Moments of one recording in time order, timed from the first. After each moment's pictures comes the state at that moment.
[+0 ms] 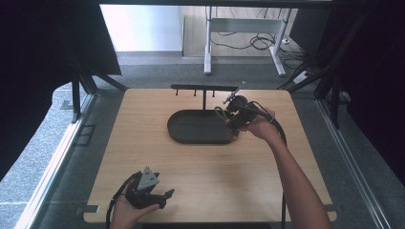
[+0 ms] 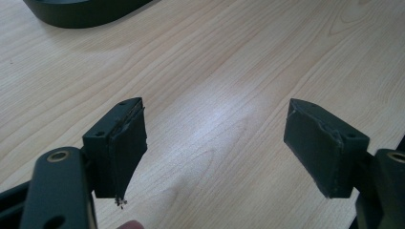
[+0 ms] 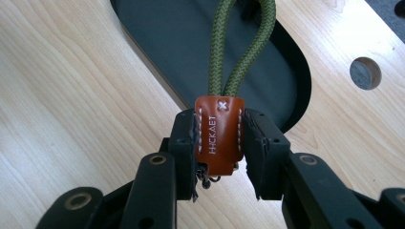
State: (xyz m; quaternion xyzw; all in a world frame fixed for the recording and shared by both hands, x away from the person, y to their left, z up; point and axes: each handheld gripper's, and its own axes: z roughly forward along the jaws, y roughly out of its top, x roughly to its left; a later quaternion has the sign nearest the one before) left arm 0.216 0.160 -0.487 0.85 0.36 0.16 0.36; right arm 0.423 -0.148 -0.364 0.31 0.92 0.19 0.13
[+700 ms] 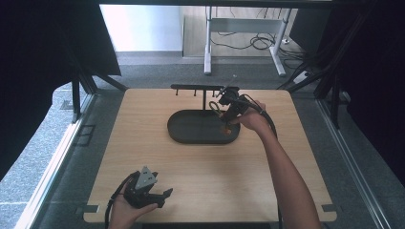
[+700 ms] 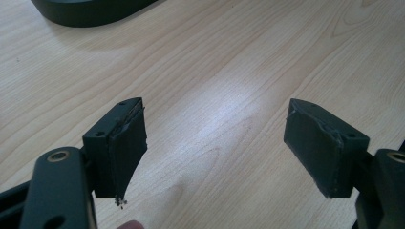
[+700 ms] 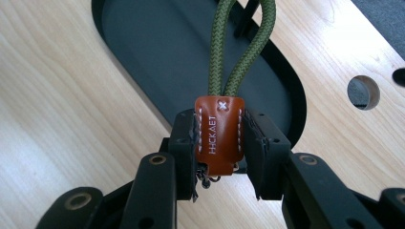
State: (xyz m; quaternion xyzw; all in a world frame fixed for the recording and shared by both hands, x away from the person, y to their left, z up) left arm 0.217 0.165 -0.485 0.84 0.36 0.16 0.37; right arm 0.456 -0.128 -0.370 0.32 0.92 0.19 0.12
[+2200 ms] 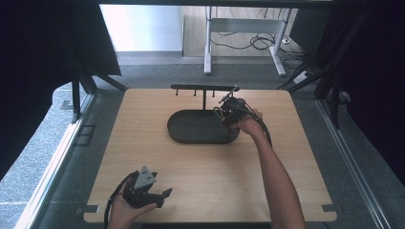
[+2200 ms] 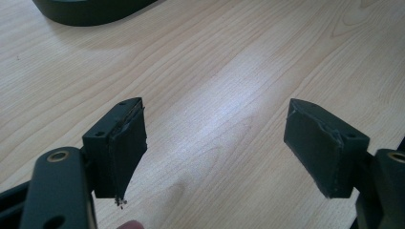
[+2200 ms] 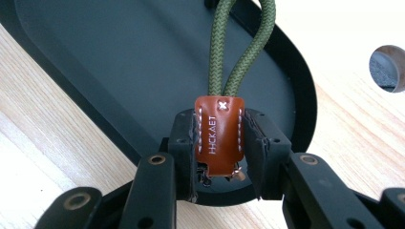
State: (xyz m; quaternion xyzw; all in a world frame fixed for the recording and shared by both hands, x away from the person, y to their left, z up) left arm 0.217 0.166 -0.487 0.84 0.36 0.15 0.37; right arm 0.489 -0.141 -0.441 0.36 0.91 0.18 0.12
